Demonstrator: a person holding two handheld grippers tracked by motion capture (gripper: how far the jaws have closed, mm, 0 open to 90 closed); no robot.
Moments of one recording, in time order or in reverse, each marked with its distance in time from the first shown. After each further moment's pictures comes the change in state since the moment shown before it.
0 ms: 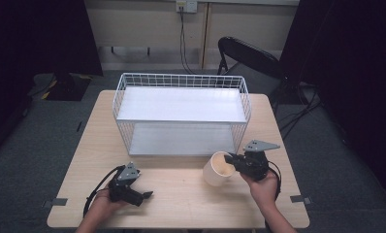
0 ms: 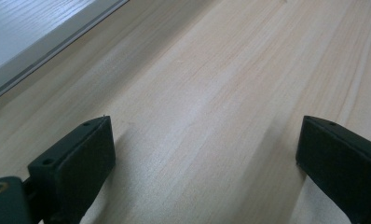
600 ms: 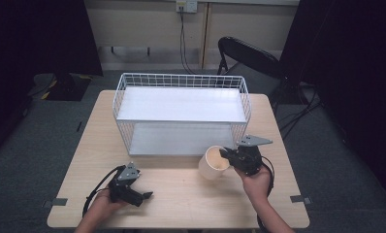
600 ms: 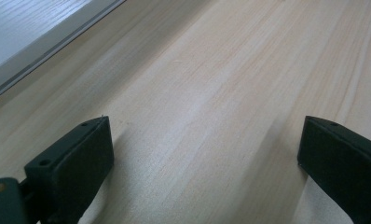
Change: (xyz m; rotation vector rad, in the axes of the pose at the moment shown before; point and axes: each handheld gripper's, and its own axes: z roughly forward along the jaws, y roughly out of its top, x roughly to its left) left arm 0.000 0.000 0.000 0.007 -0.005 0.013; right arm 0.006 0.015 0.016 -0.009 -0.046 0.002
